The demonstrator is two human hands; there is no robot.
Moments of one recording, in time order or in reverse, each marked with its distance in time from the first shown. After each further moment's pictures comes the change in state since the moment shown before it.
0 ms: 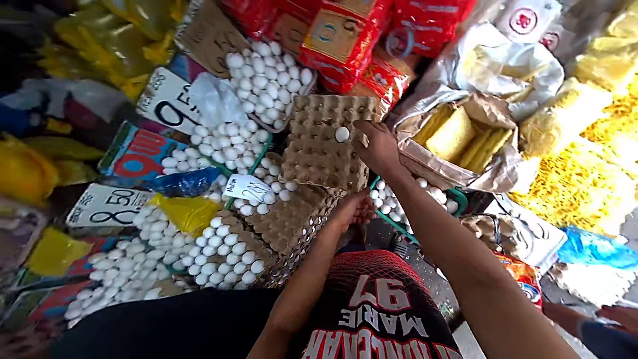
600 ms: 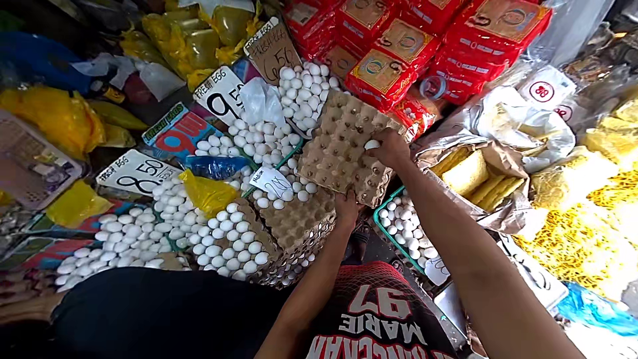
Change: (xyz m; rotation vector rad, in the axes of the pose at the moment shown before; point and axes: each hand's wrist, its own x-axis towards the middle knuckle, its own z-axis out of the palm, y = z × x) left_hand 0.019 0.000 -0.018 -0.375 0.657 0.495; right_hand 0.068 -0.024 0.001 -0.088 -0.296 0.074
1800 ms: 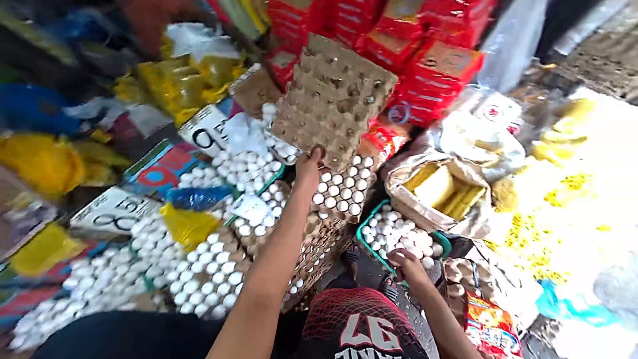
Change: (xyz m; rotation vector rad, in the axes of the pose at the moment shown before) left_hand 0.084 0.140 0.046 -0.040 -0.167 0.209; right_hand -0.288 0.135 0.087 1.054 -0.084 0.587
